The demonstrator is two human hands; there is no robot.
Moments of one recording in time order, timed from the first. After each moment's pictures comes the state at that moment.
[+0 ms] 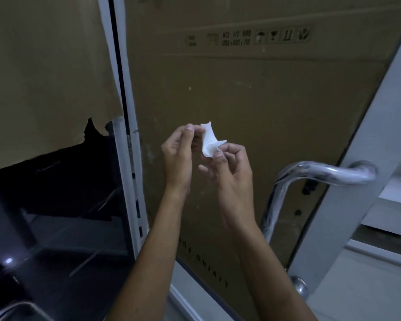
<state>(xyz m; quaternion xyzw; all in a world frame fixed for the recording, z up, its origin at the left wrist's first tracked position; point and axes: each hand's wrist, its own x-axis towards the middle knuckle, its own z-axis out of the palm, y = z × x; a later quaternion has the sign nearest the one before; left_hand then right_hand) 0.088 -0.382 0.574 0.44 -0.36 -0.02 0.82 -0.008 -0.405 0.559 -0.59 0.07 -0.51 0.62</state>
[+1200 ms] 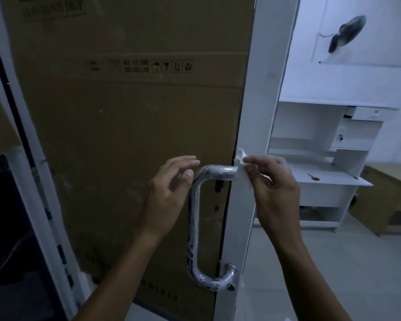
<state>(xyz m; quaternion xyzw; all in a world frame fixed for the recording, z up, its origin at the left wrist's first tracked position) -0.011 -0.394 0.570 0.46 -0.61 -0.03 0.64 -0.198 -0.444 0.585 -0.70 0.30 -0.63 0.16</state>
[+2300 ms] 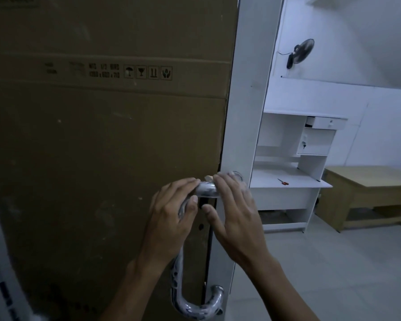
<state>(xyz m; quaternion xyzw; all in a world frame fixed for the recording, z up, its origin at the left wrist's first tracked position) -0.015 -0.446 0.543 0.49 -0.68 0.07 0.54 -0.169 -0.486 0.538 -0.80 0.37 -0.46 -0.09</state>
